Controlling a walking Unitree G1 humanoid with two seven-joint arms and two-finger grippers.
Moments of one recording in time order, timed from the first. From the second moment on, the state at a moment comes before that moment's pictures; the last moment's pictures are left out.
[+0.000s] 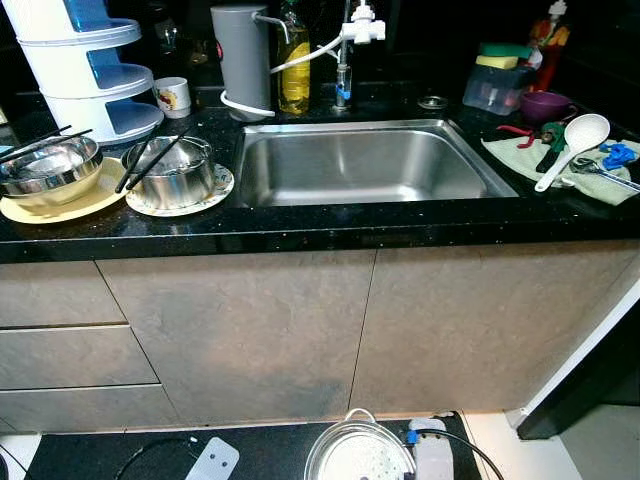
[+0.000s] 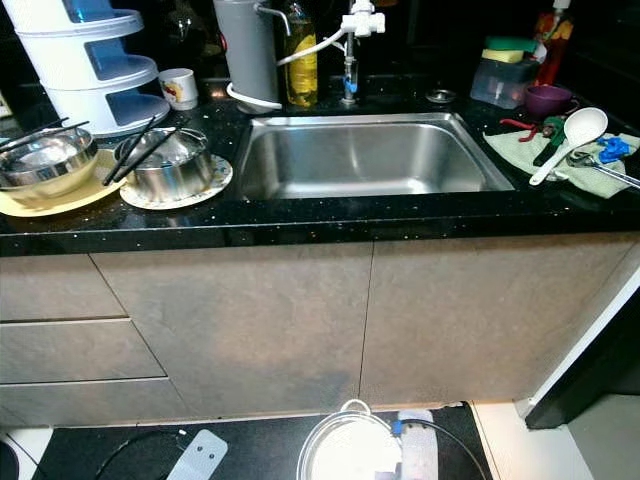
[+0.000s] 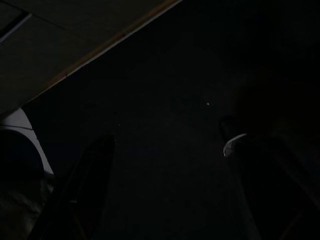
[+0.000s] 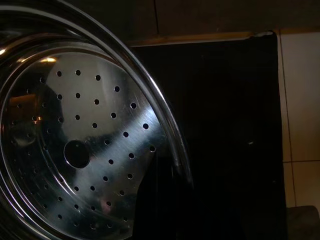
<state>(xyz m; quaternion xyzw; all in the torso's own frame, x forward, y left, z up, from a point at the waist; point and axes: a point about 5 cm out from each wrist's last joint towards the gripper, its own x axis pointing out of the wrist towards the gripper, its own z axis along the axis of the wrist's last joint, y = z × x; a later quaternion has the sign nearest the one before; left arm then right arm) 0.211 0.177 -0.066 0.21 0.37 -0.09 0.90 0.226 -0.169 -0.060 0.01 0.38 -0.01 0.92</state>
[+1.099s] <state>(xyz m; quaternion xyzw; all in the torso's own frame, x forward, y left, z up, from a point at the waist) 0.228 0.171 -0.055 0.23 0.34 -0.11 0.91 0.224 -0.175 -0.063 0.04 0.41 -0.05 0.91</state>
